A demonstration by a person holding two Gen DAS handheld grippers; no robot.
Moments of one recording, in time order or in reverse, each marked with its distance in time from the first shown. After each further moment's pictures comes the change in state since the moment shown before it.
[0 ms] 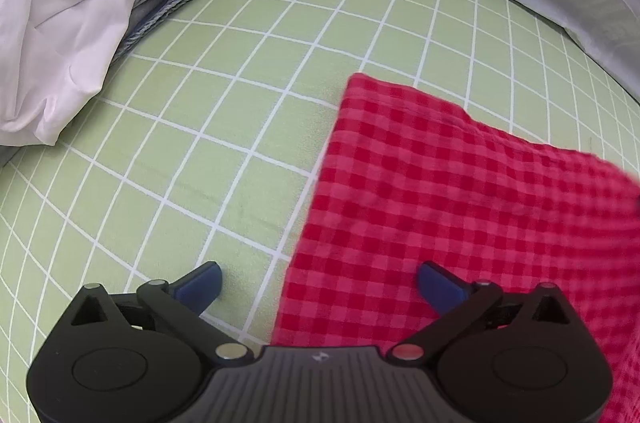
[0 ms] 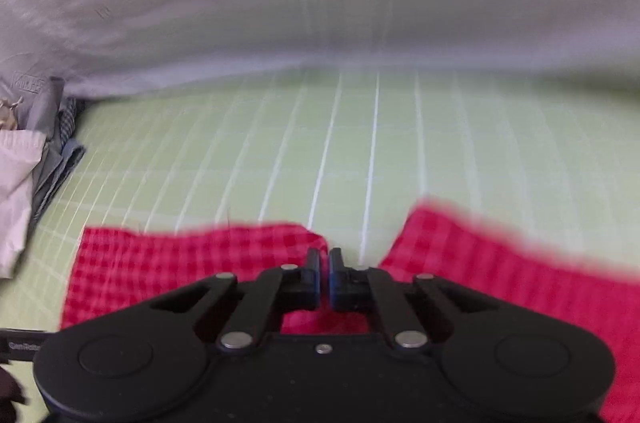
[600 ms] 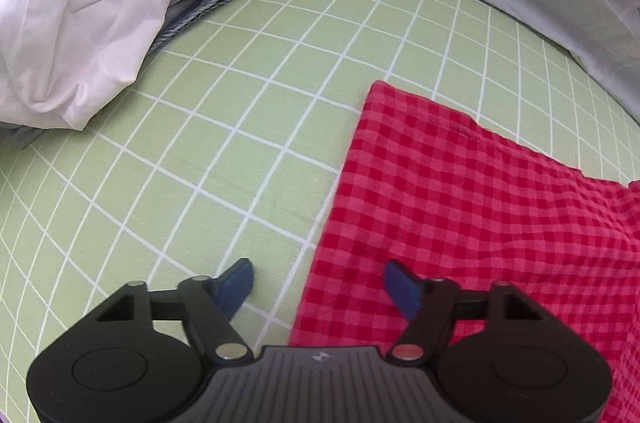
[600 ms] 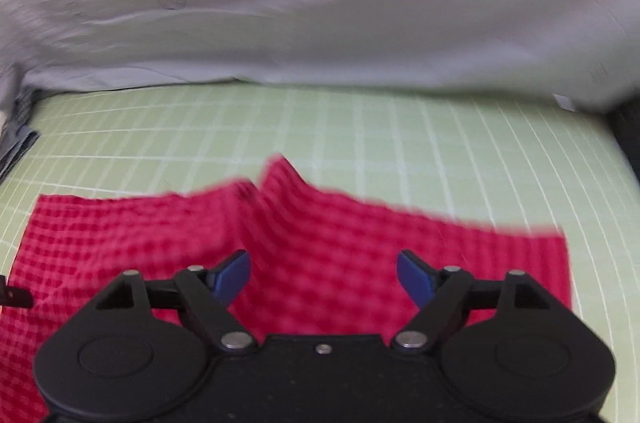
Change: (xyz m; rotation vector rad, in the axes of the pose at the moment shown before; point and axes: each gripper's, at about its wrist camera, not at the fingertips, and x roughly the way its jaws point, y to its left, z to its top) left arm -0.015 0.020 -0.005 -0.054 -0.043 -0.019; right arm -0.044 -0.032 -0.052 0.098 0.081 -0.217
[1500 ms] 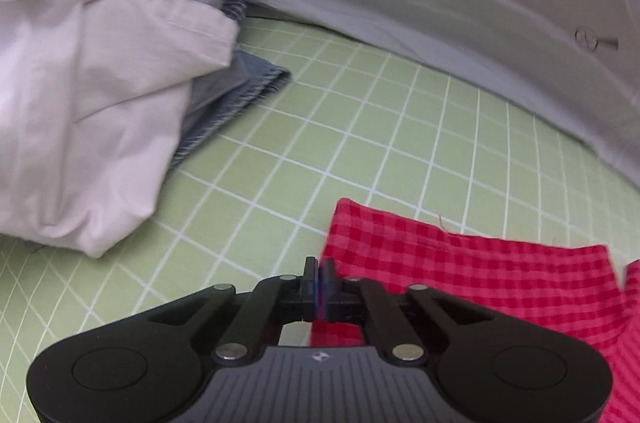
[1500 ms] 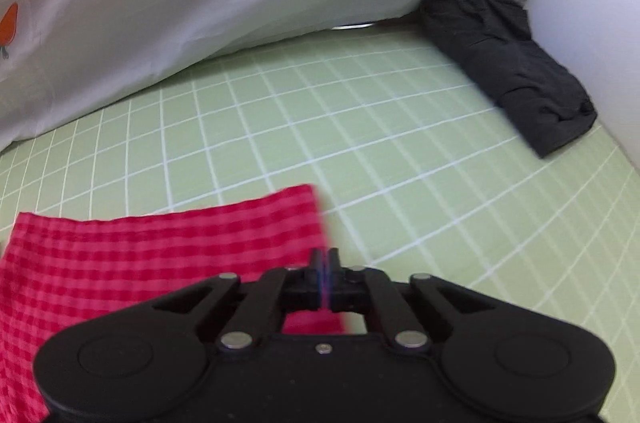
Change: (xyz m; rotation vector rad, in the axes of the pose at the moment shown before) left arm -0.017 0.023 0.053 0.009 -0.191 0.003; right arm 0.002 -0.136 -0.001 0.281 0.026 -0.321
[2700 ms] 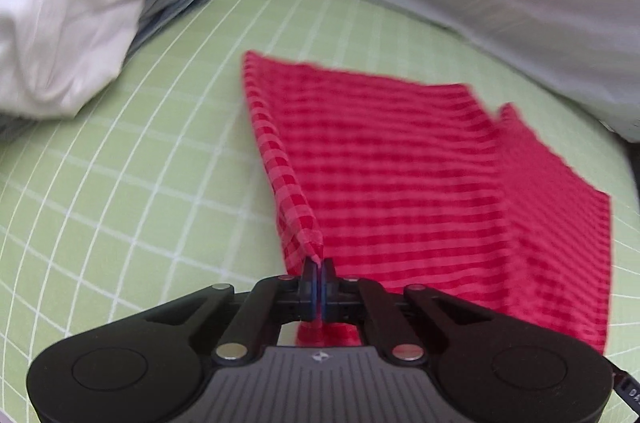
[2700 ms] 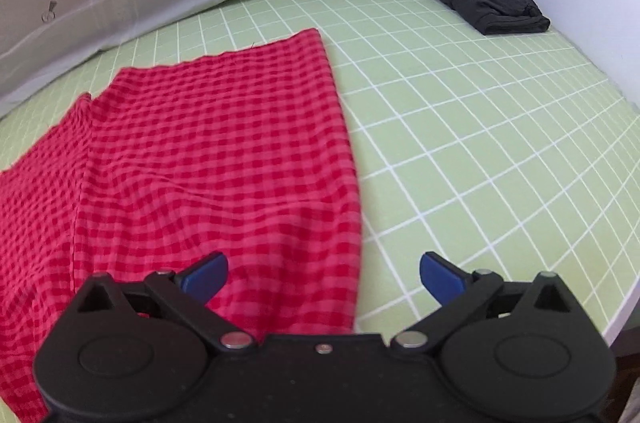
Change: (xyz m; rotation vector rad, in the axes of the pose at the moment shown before) left arm -0.102 -0.033 -0.110 0.149 0.102 -0.251; right arm -0.133 -0.027 -0.149 0.035 0.082 0.107
